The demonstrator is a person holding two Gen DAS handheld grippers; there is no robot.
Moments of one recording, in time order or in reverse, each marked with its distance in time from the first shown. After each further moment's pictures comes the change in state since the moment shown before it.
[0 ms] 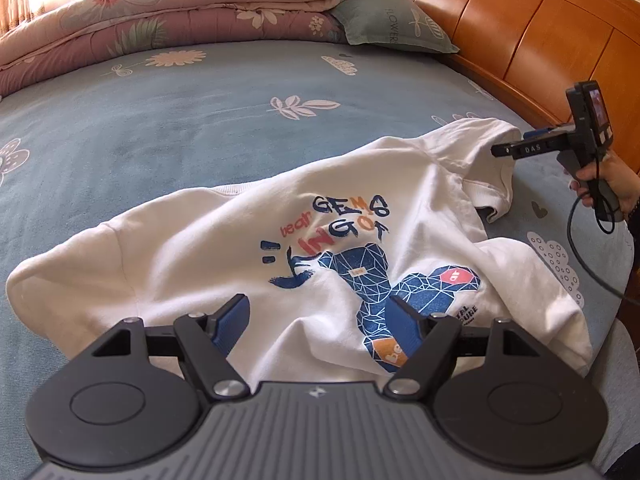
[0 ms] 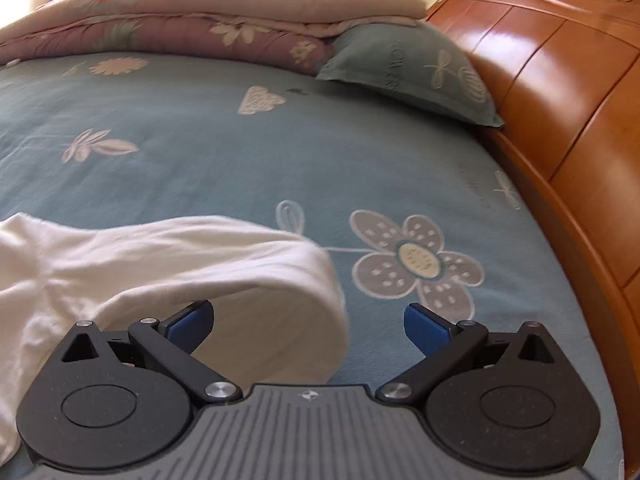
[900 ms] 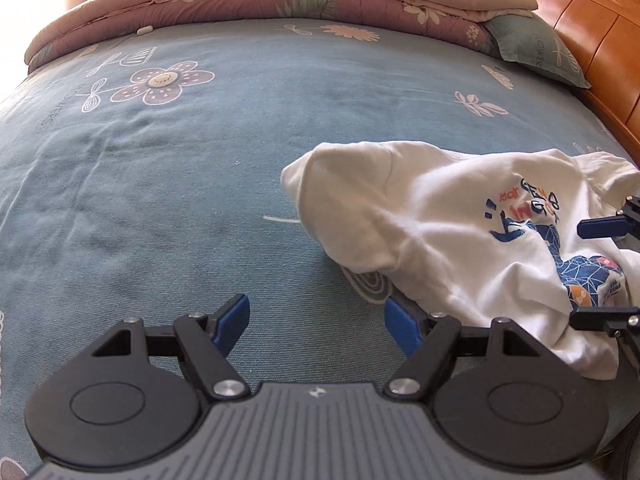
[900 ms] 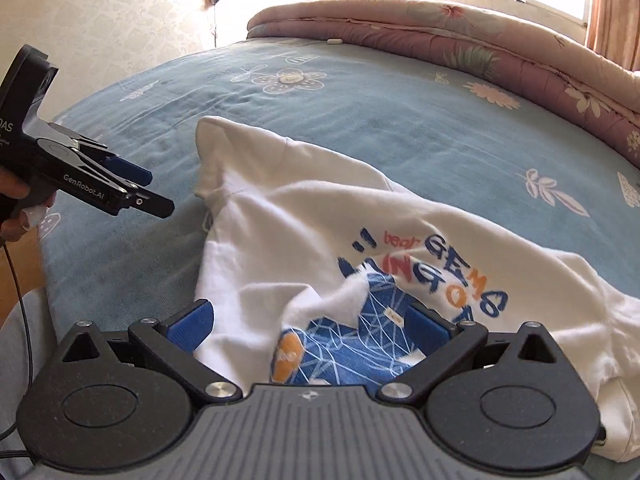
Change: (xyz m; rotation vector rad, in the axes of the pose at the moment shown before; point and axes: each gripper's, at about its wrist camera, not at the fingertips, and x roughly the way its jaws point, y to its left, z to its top) left arm -0.050 0.112 -0.059 -0.224 0.010 0.286; right arm -0.109 0.308 -0.017 -0.397 -0.079 0.618
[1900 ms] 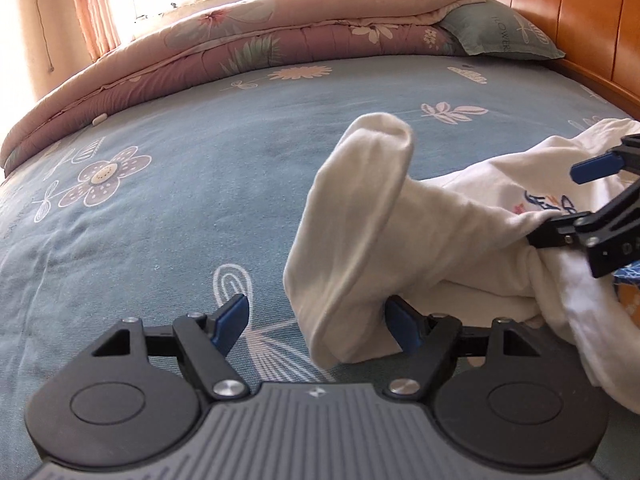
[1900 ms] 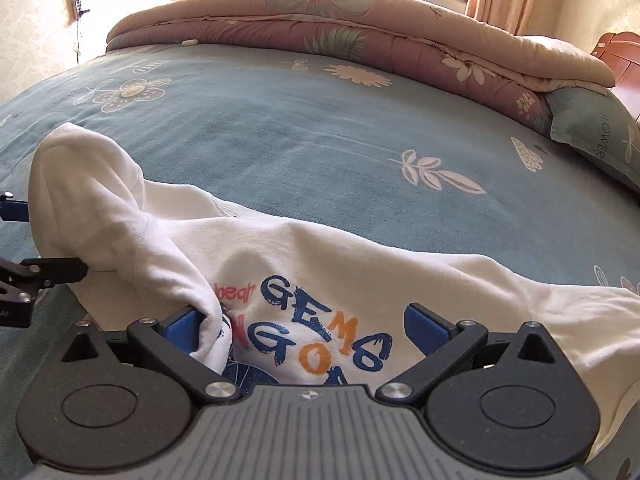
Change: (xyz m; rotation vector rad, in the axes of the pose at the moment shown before) left arm 0.072 -0.066 0.028 0.208 -0.157 0.076; right arm 0.039 -0.078 0.014 0.241 -0.001 -0.352
